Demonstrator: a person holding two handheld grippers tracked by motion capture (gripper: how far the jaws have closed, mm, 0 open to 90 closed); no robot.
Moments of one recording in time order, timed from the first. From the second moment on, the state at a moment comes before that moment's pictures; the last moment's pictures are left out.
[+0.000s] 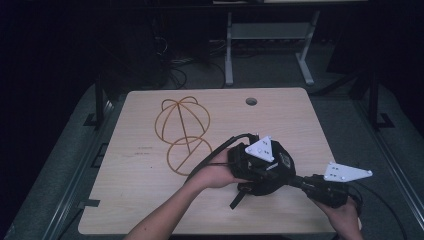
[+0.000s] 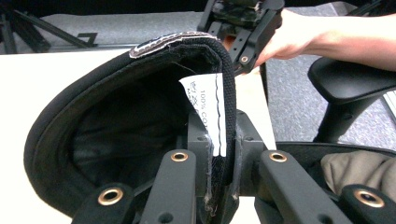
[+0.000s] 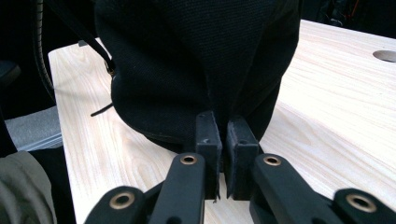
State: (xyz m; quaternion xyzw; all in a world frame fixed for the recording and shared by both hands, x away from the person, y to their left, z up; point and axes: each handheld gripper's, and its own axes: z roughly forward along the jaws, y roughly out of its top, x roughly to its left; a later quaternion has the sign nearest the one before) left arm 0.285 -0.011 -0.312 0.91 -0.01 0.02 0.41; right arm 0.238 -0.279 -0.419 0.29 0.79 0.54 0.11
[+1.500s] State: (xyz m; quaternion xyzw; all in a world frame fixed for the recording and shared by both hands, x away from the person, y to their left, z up) left arm 0.266 0.116 -0.374 0.87 0.15 0.11 0.45; right arm 0.261 -0.302 -0.332 0.32 0.76 0.53 0.16
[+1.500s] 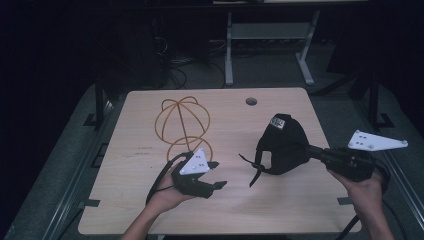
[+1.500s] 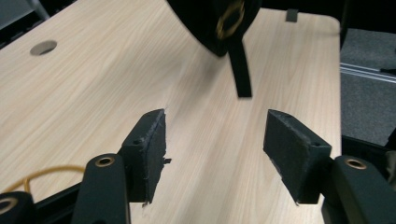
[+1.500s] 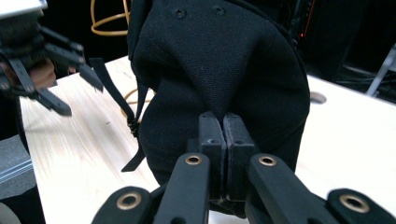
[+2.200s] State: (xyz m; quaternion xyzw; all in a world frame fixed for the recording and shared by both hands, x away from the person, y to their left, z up) left arm 0.266 0.149 -0.418 0.88 0.19 0.11 0.43; right arm 0.285 -0.261 -0.270 0.28 0.78 0.55 0.14
